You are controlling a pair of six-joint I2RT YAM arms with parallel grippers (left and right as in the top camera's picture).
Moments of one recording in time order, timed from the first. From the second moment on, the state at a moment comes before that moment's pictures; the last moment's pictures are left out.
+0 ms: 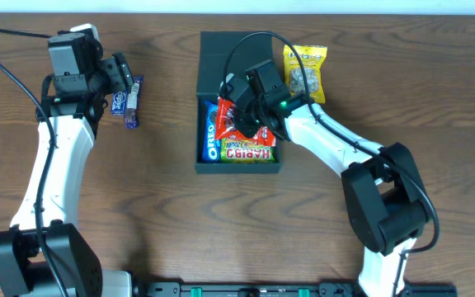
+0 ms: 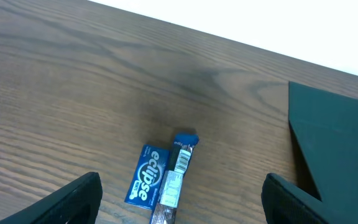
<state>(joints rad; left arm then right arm) 0.11 1.59 1.25 -0.35 0.02 -0.17 0.52 2.02 1.40 -0.36 -0.22 -0.29</state>
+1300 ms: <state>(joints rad) 0.11 1.59 1.25 -0.37 0.02 -0.17 0.26 2.04 1.48 -0.31 0.09 0.09</state>
